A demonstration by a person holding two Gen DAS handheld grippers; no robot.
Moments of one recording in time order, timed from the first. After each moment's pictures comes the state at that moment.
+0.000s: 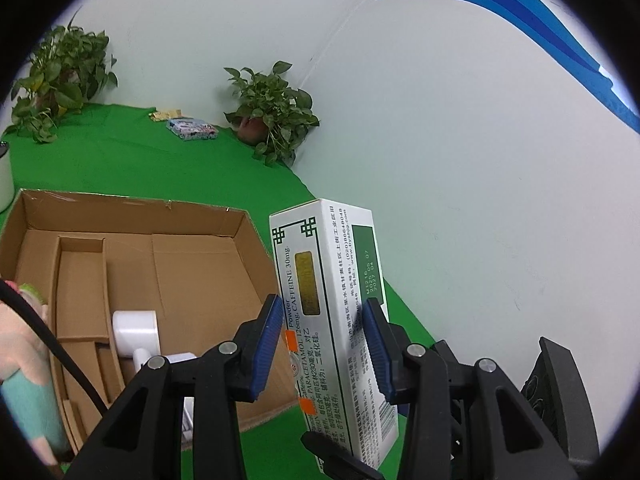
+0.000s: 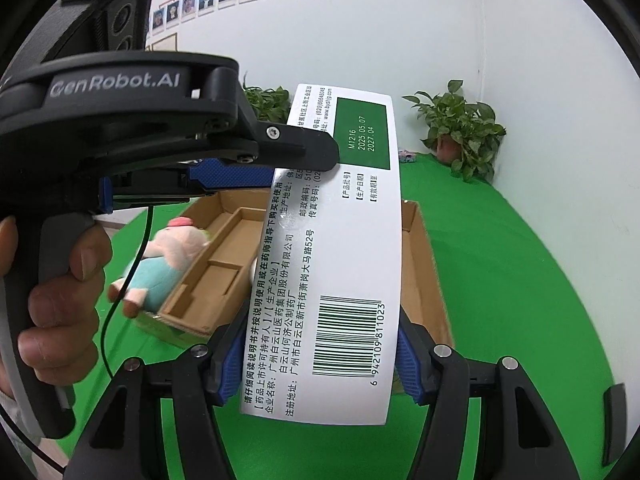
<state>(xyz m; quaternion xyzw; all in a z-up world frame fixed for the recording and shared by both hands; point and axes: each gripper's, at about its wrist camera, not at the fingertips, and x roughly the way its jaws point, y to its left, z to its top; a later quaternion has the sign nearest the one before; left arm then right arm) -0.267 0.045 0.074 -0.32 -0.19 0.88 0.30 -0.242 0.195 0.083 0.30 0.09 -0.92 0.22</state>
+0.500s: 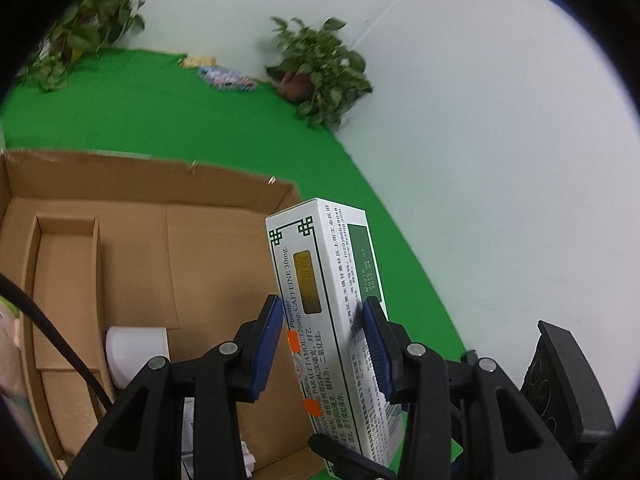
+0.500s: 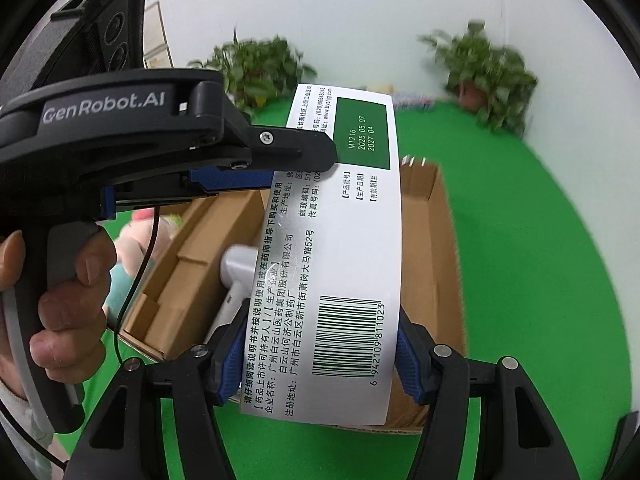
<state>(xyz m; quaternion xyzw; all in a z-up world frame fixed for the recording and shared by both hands) -0.366 0.047 0.006 -0.41 -0.22 0.85 0.25 -0.366 0.176 0.056 0.41 0.07 -0.87 0.26</state>
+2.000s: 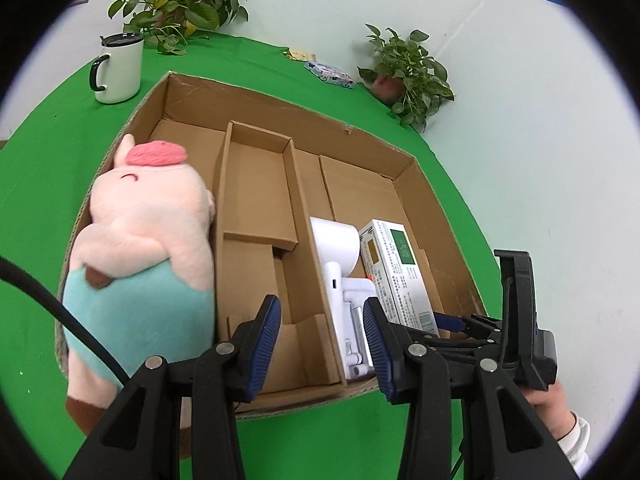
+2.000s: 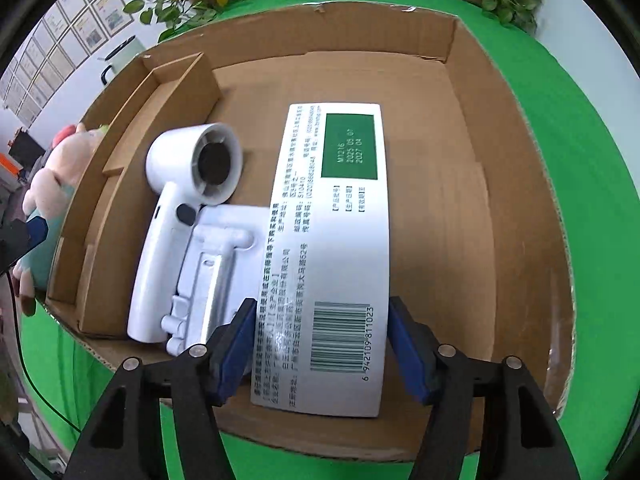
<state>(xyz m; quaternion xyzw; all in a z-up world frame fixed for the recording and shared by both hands) -0.267 -0.079 -0.038 -0.43 -0.22 0.87 0.13 -0.404 0.138 -0.056 0.57 0.08 -0.79 0.21</state>
